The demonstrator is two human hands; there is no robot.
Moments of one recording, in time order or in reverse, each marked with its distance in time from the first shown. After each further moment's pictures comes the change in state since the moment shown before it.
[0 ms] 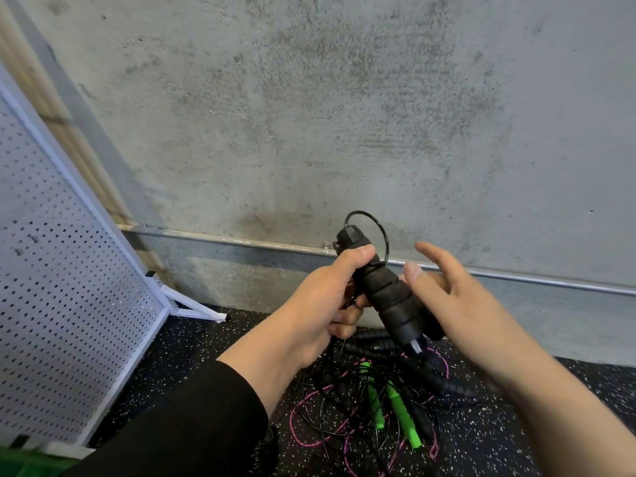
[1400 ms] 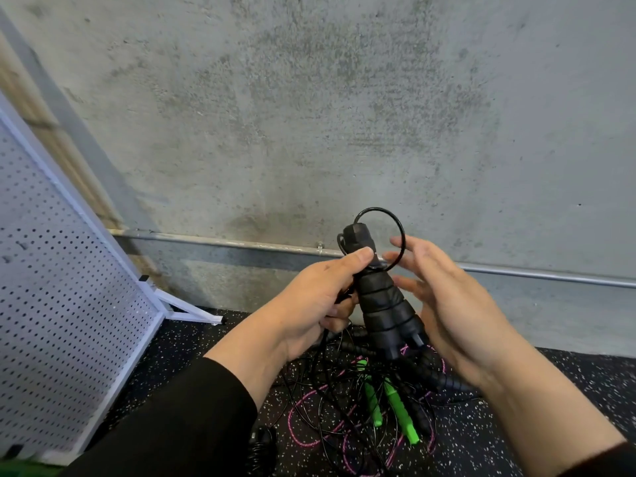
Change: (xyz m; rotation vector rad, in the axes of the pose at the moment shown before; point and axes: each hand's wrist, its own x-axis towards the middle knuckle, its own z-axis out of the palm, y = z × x) left_hand 0.003 0.001 -0.007 0.059 -0.119 0.076; right_hand 0.007 0.005 0.010 0.589 0.007 0.106
